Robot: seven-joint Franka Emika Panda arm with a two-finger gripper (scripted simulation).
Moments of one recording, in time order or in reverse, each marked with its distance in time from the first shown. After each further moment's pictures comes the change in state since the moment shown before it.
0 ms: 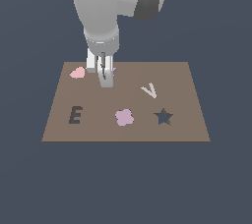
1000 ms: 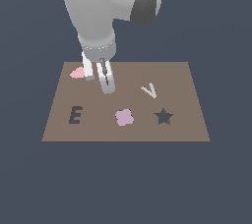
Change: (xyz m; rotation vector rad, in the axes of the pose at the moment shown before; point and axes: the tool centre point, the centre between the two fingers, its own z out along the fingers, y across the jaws) arm 0.010 -0.023 -0.003 -0.001 0.001 -0.184
